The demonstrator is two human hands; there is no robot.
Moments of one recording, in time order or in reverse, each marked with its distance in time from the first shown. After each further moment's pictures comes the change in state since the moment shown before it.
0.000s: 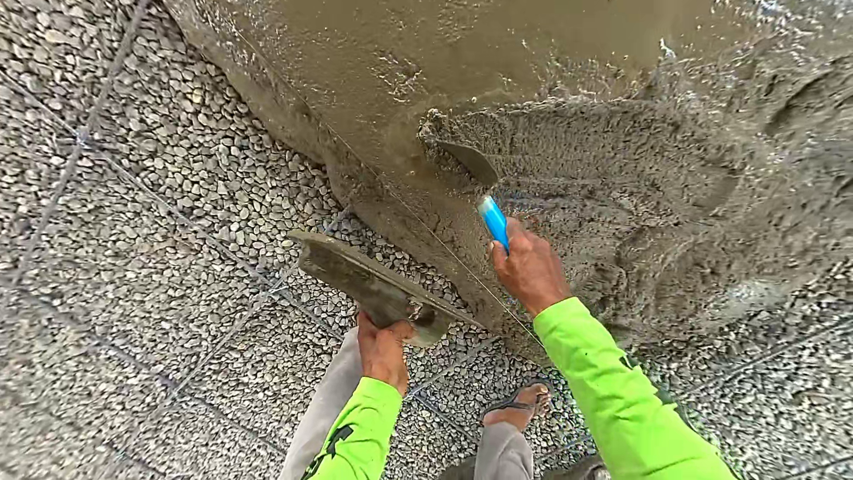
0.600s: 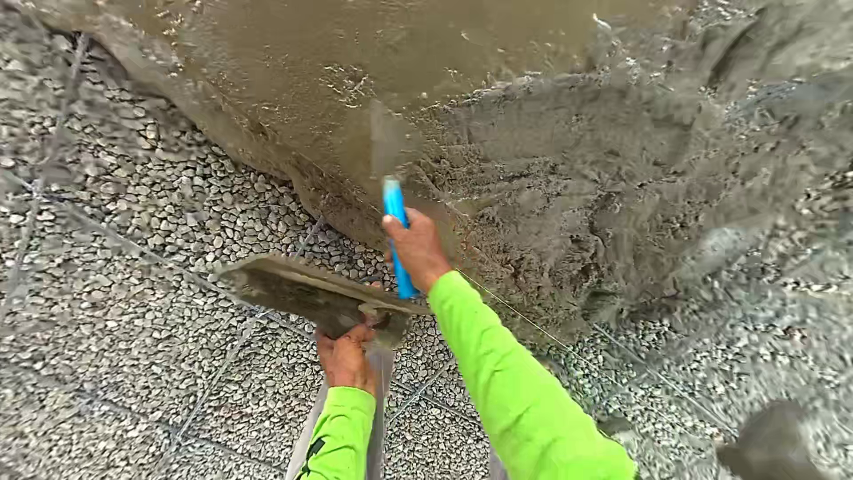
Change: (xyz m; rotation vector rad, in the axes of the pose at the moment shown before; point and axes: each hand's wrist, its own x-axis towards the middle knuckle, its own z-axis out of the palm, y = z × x) left_hand 0.010 0.000 -0.010 0.091 0.183 0.068; right_hand 0.016 -0.099 0.038 1.134 -0.197 0.244
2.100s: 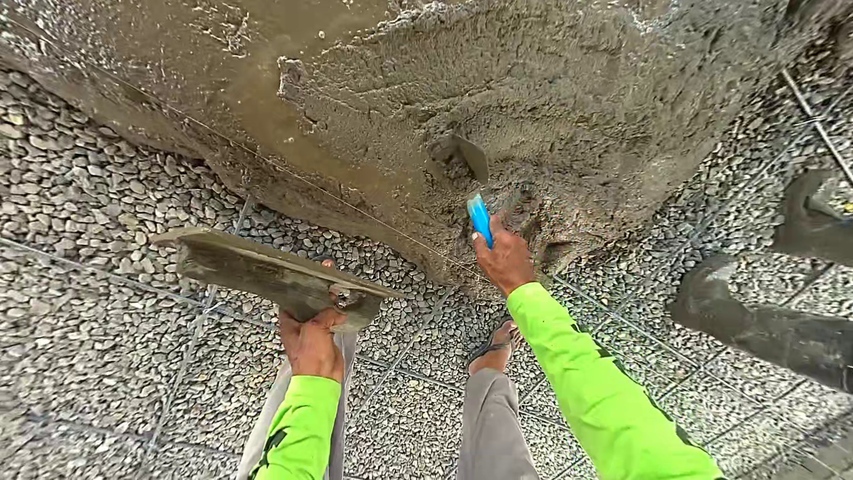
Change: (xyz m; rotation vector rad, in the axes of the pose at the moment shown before) left_hand -0.037 -0.048 0.008 0.096 -0.198 0.135; right_hand -0.061 0.177 -0.227 -0.782 0.416 -0.132
